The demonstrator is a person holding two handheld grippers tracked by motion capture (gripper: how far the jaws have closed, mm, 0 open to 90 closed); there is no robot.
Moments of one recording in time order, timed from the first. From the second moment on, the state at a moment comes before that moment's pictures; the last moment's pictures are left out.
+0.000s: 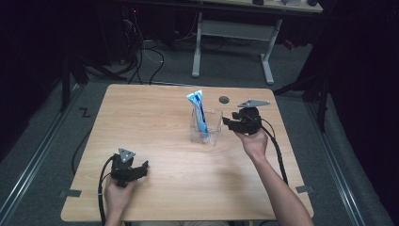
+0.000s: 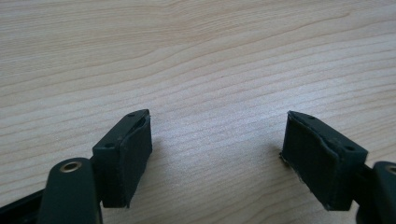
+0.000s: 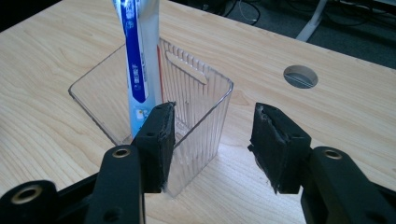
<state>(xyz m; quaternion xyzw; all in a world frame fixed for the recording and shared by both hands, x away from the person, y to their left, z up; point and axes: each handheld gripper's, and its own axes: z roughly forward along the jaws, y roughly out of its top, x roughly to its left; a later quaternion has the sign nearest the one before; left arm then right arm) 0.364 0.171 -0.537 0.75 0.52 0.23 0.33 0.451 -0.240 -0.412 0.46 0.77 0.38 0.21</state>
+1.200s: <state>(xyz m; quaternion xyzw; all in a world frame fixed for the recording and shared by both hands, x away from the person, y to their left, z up) 0.363 0.171 -0.537 0.75 0.52 0.23 0.33 0.427 -0.258 -0.473 0.50 0.76 0.37 0.19</state>
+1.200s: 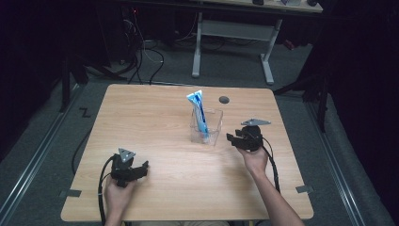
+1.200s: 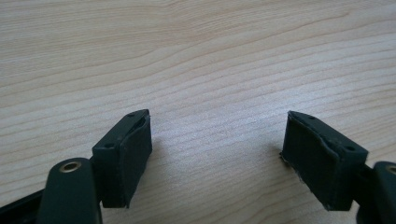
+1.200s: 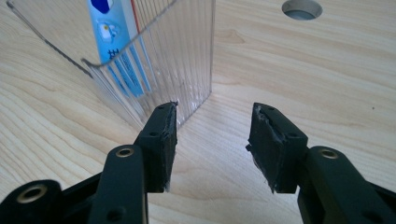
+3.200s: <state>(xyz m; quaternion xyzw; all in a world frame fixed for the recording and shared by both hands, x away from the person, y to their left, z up) 0.363 0.171 -0.537 0.75 0.52 0.23 0.33 0.397 -0.274 -0.531 0.52 0.76 0.33 0.23</state>
